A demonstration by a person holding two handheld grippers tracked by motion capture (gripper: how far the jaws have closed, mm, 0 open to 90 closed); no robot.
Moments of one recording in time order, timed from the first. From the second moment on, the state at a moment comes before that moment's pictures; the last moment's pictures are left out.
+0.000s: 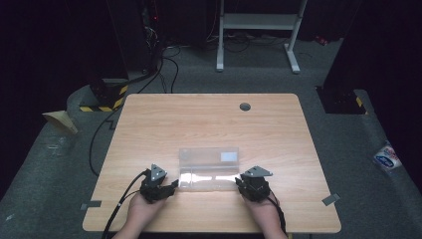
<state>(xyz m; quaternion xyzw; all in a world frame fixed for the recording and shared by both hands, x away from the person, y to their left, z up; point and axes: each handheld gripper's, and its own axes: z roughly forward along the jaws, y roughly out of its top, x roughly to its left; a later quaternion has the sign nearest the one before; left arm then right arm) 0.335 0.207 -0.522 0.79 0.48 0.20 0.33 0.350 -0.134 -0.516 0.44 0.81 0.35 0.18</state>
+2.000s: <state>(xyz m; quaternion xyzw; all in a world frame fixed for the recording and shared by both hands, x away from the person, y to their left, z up) 0.367 0.238 -0.521 0.77 0.49 0.26 0.31 0.347 -0.168 -0.512 0.50 0.75 0.40 0.17</state>
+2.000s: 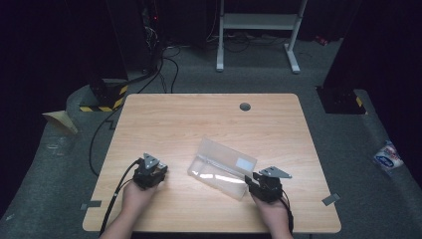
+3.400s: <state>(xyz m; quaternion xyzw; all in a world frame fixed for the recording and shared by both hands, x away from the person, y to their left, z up) 0.342 0.190 -0.525 0.79 0.45 0.25 0.34 0.361 -0.133 -0.518 0.49 0.78 0.35 0.16</state>
